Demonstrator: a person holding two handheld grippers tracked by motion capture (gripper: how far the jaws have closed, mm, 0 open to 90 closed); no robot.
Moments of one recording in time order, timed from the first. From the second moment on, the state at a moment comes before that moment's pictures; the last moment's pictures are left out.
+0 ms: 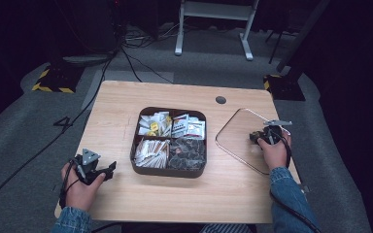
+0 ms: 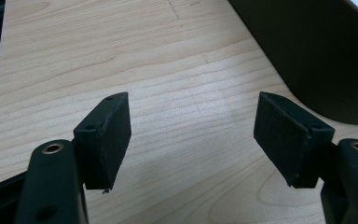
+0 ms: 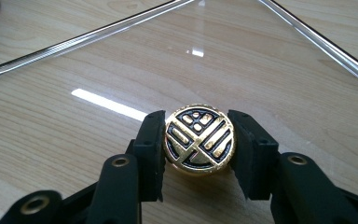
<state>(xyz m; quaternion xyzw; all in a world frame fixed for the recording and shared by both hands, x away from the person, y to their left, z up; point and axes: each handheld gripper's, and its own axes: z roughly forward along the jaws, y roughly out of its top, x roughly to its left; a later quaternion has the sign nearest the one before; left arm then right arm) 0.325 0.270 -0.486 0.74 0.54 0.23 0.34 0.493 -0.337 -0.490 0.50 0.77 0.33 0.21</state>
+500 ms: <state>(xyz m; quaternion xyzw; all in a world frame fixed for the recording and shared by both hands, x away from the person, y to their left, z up) 0.324 0.270 -0.483 0.74 0.53 0.24 0.34 0.484 -0.338 -0.468 0.49 0.74 0.39 0.23</state>
